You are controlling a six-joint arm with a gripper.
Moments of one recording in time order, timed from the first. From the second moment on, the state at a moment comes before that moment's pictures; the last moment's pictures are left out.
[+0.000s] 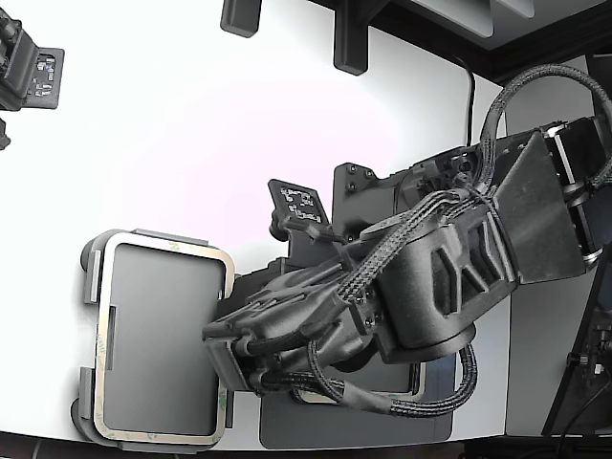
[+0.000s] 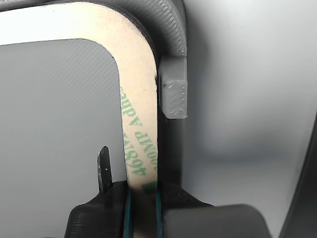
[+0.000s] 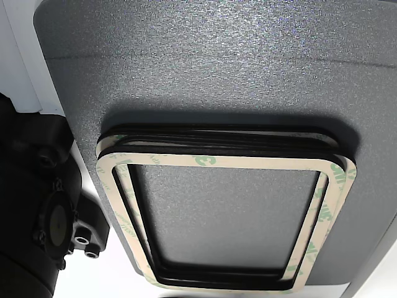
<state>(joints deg) 27.3 81.9 82.9 89.1 0.7 120.8</state>
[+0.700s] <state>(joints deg) 27.3 82.6 85.3 86.5 1.0 120.8</state>
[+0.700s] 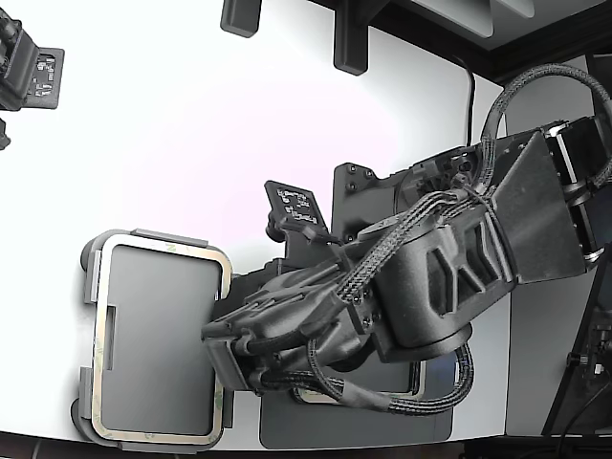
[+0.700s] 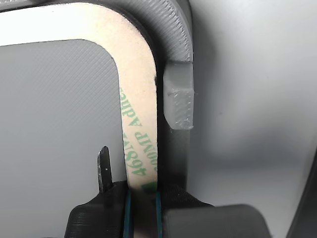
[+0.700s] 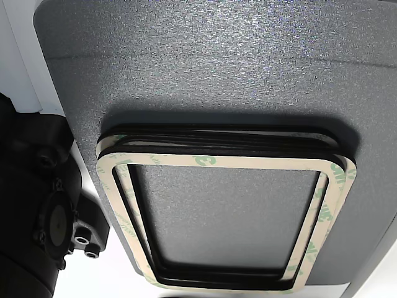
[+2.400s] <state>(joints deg) 21.0 119.2 113.0 48.4 26.3 43.9</state>
